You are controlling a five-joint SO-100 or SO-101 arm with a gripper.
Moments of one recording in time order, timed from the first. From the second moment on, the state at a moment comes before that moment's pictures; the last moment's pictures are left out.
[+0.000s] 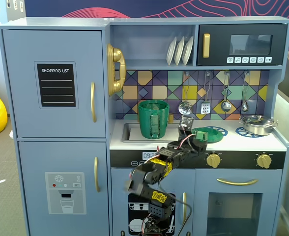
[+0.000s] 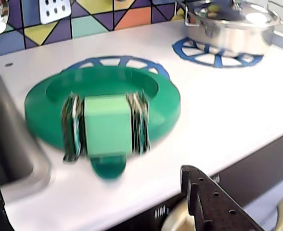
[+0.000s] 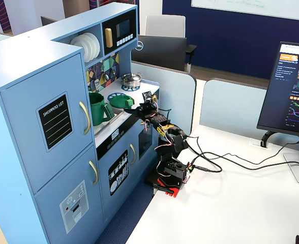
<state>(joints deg) 33.8 138.3 140.8 -2.9 -95.1</state>
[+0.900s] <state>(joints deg) 30.7 113.5 120.6 -6.7 -93.6</state>
